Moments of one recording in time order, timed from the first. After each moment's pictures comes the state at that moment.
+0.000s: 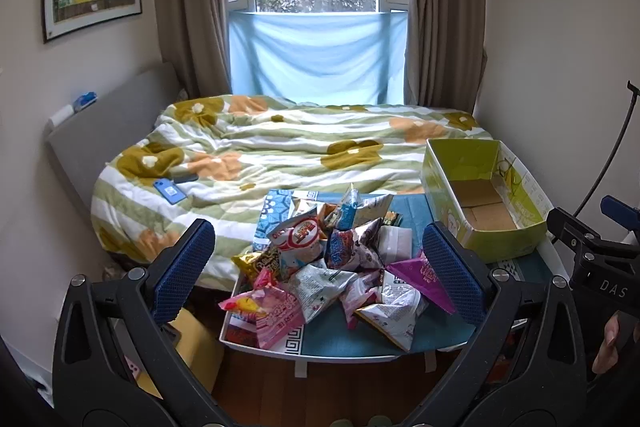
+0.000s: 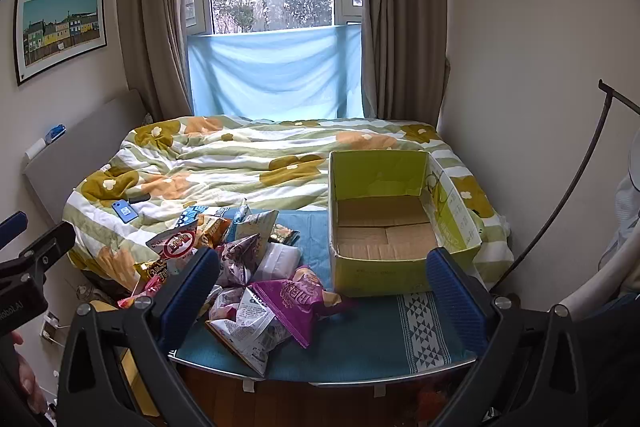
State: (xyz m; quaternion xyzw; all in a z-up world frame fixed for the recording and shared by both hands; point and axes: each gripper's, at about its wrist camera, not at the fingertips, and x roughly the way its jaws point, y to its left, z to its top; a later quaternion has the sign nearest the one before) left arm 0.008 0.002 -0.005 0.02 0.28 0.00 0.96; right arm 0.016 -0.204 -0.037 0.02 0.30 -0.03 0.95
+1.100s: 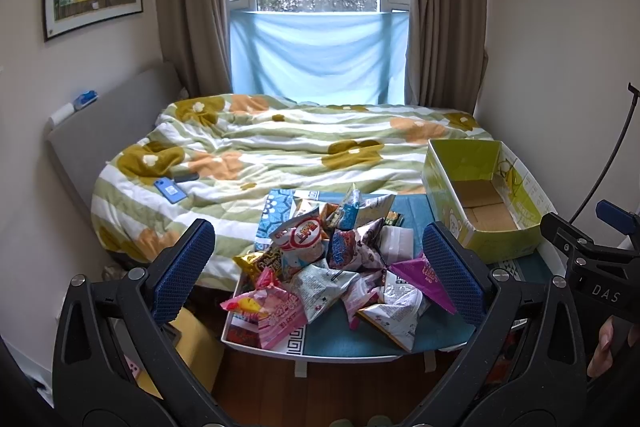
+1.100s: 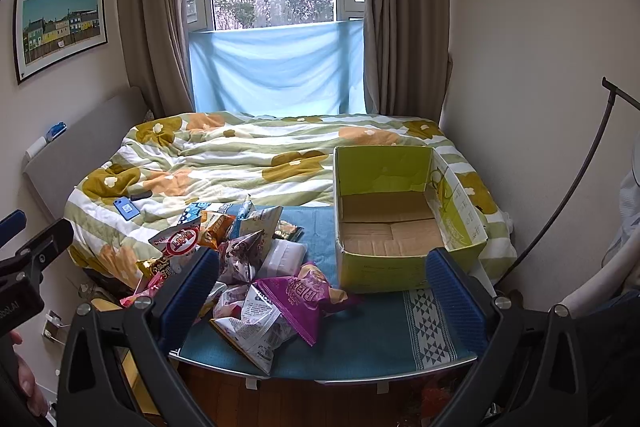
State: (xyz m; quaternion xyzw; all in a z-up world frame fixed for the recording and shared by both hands) left arm 0.007 0.005 -0.003 0.02 0.28 0.00 0.96; right arm 0.015 -0.202 -0.039 0.02 0.31 -0.03 0.95
